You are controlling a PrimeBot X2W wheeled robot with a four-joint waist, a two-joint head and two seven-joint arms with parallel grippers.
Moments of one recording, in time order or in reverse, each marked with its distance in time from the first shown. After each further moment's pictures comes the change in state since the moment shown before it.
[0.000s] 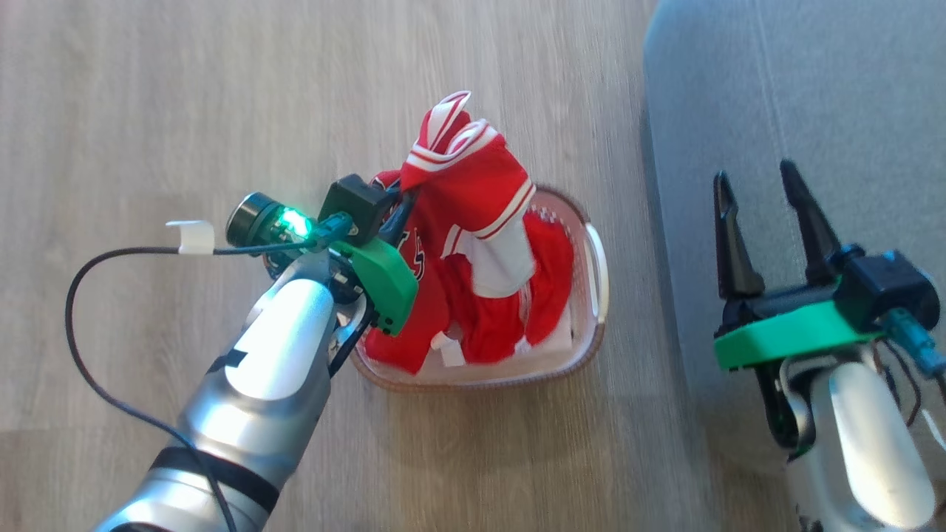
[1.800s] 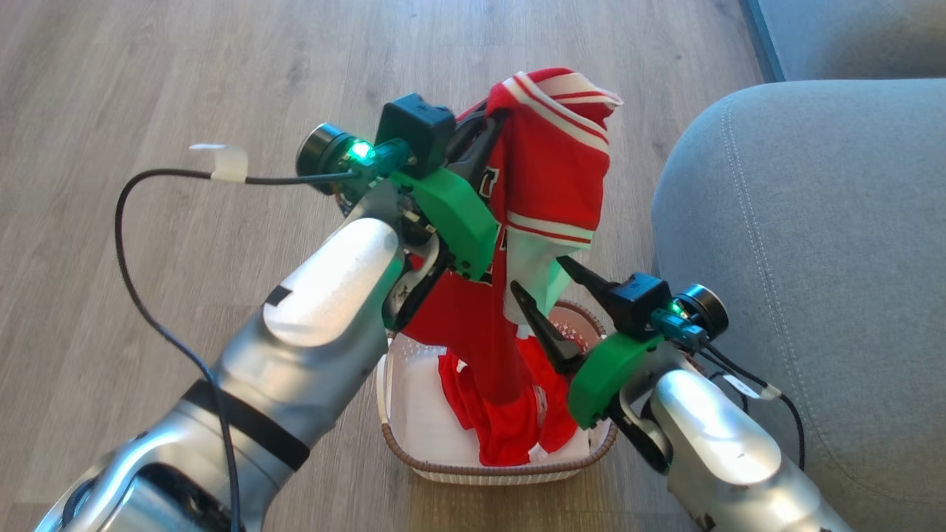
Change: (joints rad) left arm -0.172 0.000 -0.318 -0.148 -0.435 0.142 0.017; right arm -0.212 -0.007 0.531 0.490 0.139 0.000 0.000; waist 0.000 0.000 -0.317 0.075
